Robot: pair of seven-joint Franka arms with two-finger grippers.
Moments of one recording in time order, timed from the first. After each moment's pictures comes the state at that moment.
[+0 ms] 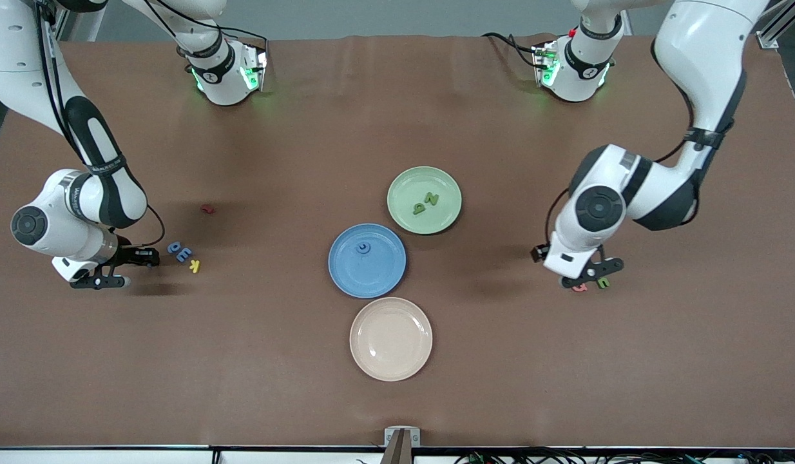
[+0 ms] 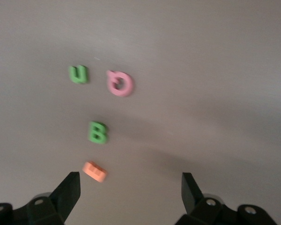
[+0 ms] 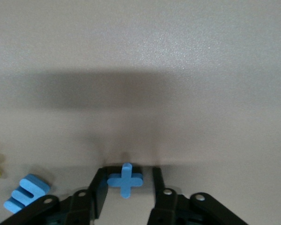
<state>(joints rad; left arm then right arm) 0.19 0.47 -0.53 -1.87 0.45 2.08 -0.85 -0.22 0.54 -0.03 -2.02 -0.02 2.47 -0.24</state>
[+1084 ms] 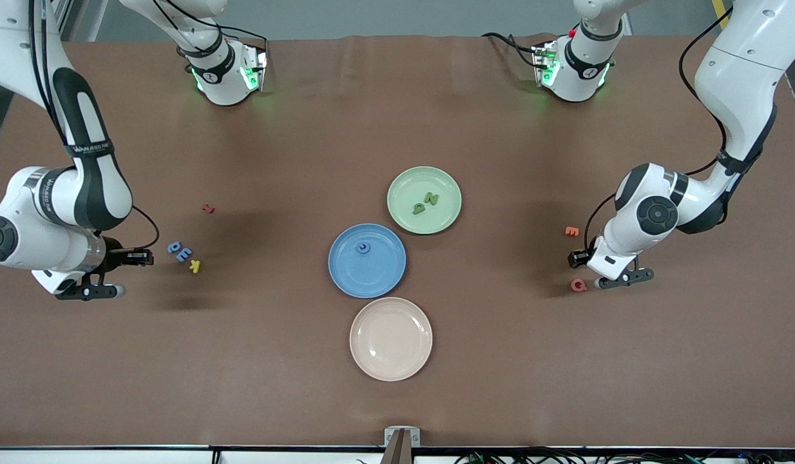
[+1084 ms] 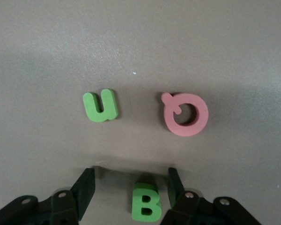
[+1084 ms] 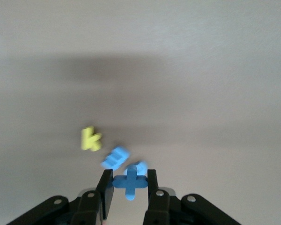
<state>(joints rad) 0.44 0.58 -0.54 -2.08 0.57 2.48 -0.67 -0.09 0.44 -0.01 -1.78 -0.02 2.01 -0.08</state>
